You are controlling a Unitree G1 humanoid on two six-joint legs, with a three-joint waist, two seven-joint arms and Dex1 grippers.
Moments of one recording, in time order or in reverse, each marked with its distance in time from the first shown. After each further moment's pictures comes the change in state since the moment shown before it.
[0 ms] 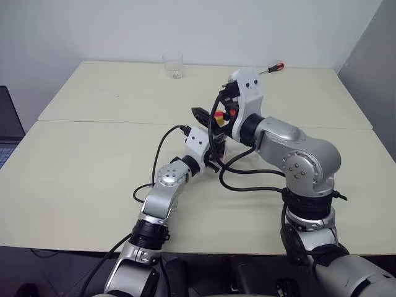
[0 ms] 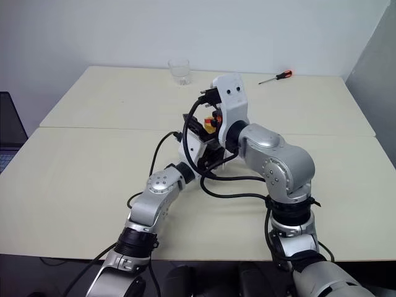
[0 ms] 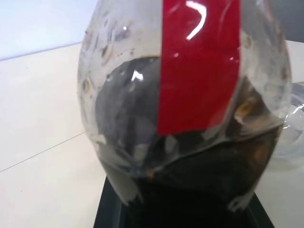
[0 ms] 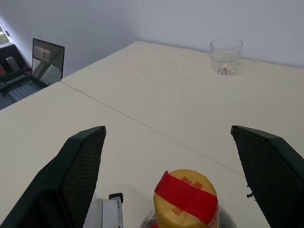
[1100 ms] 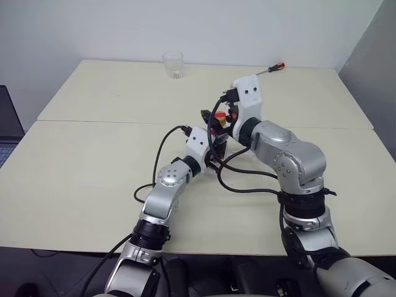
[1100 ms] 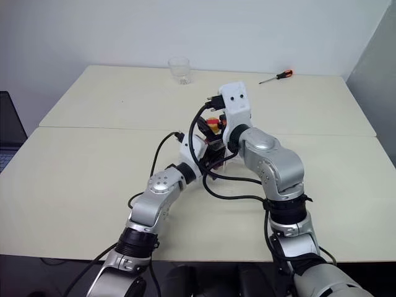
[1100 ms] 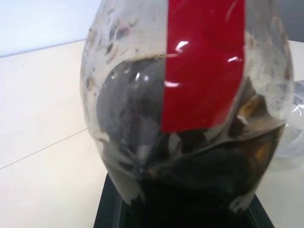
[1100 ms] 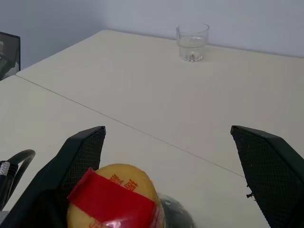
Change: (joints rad) left arm 0.000 -0.004 -0.005 0.002 0.000 0.000 0.000; right arm 0.032 -0.013 0.016 0.085 -0.078 -0.099 -0.023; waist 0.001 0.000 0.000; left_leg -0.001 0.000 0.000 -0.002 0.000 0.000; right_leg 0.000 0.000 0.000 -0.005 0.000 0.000
